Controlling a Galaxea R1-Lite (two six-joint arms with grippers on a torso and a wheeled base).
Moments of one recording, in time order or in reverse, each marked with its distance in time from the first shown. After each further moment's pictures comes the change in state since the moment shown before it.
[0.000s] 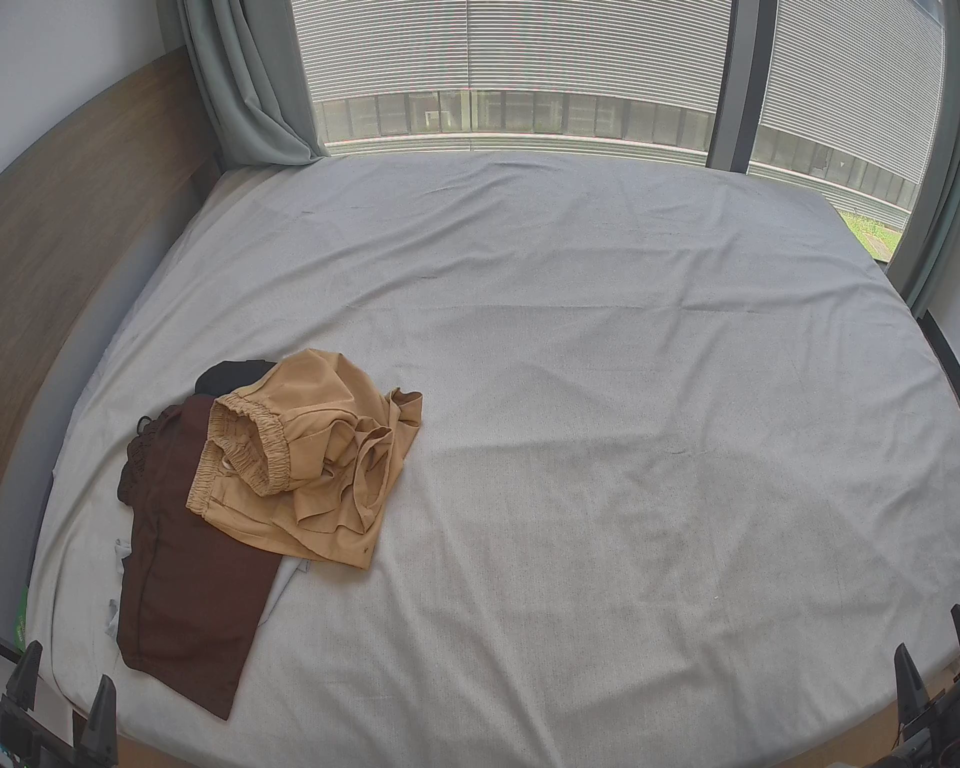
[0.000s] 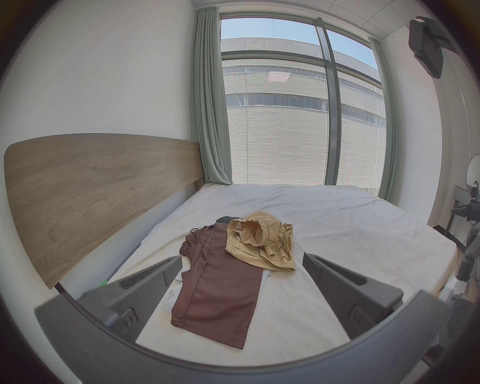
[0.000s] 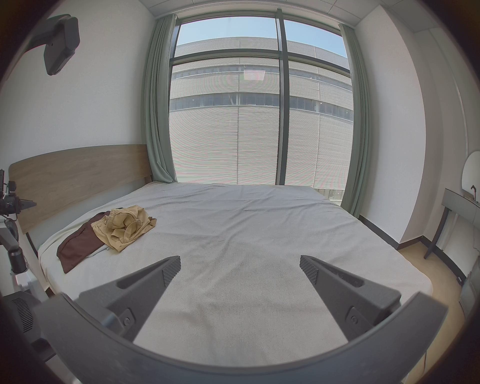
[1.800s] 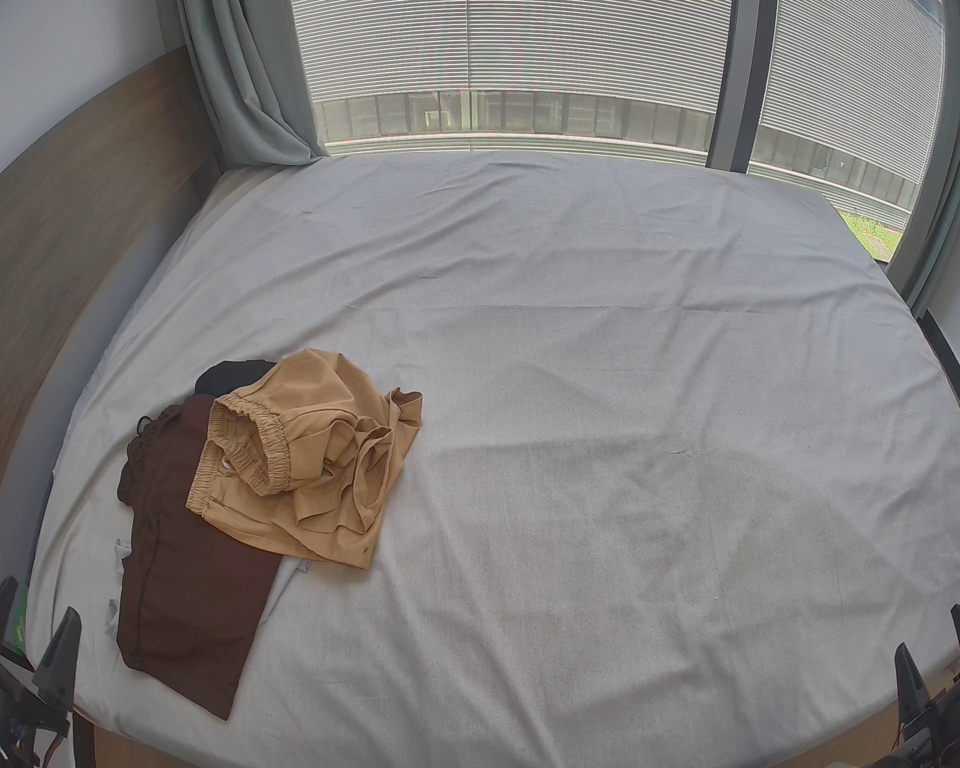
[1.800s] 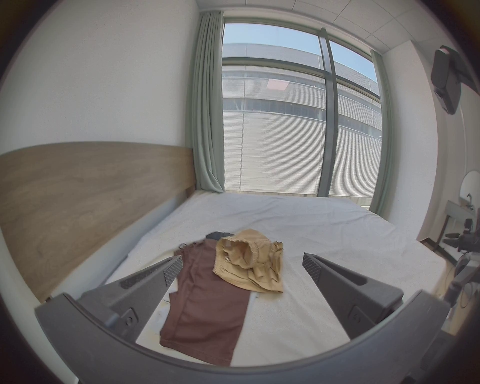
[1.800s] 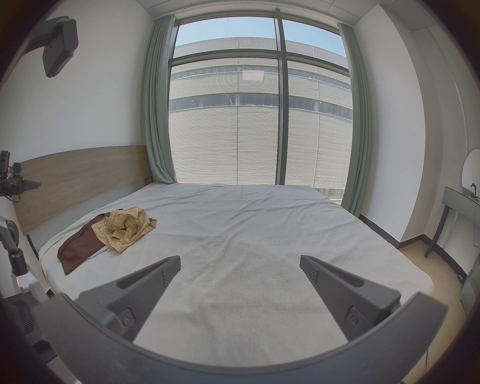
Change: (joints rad) left arm -0.084 0.269 -0.142 -0.149 0.018 -0.046; right arm 0.001 0.000 0.000 -0.001 0.000 0.009
